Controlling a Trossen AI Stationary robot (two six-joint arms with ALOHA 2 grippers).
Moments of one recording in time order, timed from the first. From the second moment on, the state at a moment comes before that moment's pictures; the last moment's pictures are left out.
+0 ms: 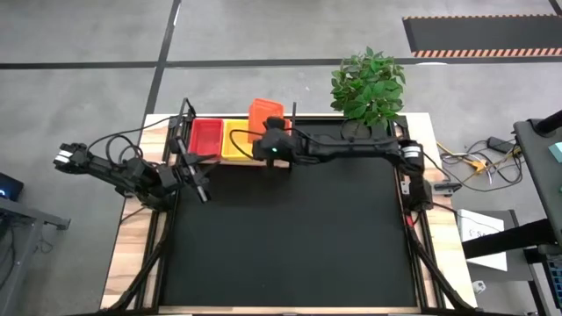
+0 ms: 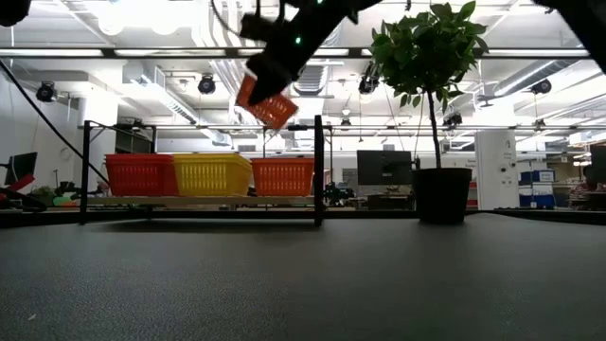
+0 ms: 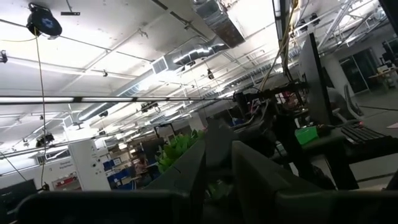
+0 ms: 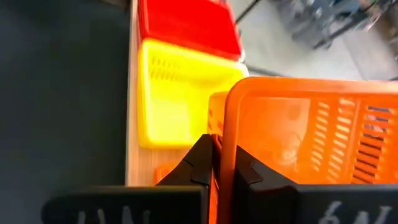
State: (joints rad) left arm -0.31 0.64 0.44 0.75 -0.53 0.67; right arm -0.13 2.03 1.81 -0.41 0.37 -0.40
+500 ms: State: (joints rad) left arm -0.31 0.62 0.43 0.75 -0.53 0.67; right arm -0.17 2.27 2.15 -0.86 0.36 -0.42
